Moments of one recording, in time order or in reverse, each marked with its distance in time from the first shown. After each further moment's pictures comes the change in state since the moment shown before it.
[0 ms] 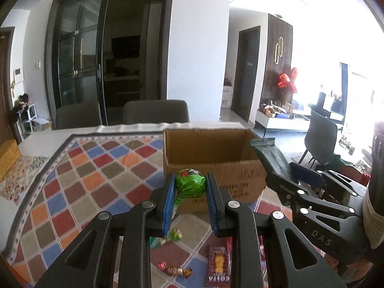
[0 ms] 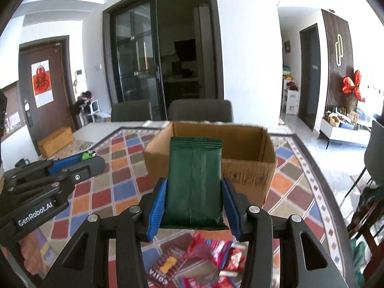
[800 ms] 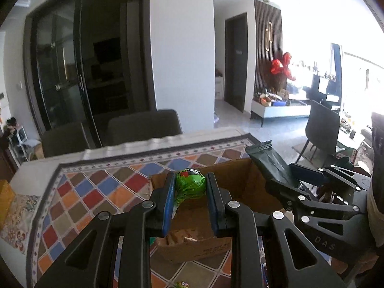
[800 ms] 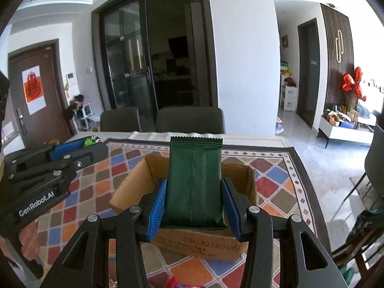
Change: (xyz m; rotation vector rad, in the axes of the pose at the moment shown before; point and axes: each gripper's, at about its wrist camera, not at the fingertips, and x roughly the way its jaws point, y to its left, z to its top) left arm 0.103 -0.016 0.096 0.101 0.082 -0.030; right arm 0.068 -0.052 0.080 0.022 0.061 -0.010
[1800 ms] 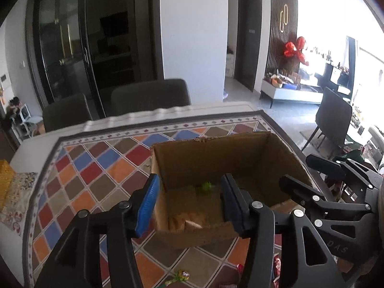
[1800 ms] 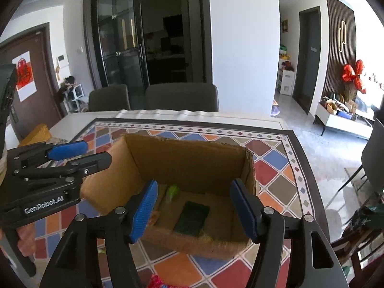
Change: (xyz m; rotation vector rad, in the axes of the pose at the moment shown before) left arm 0.022 0.004 -0.027 -0.038 0.124 0.054; right arm 0.035 -0.015 -0.011 -0.011 0.117 -0.030
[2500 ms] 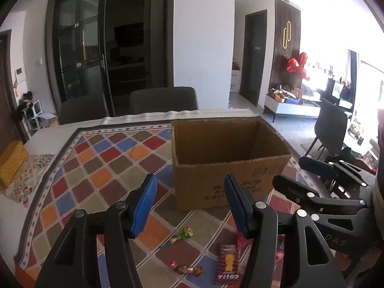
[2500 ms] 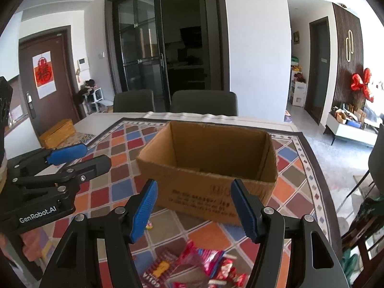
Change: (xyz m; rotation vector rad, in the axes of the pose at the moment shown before) left arm -0.084 0.016 -0.078 -0.052 -0.086 0.030; right arm -0.072 0.049 -0.053 -0.039 -0.068 0.080
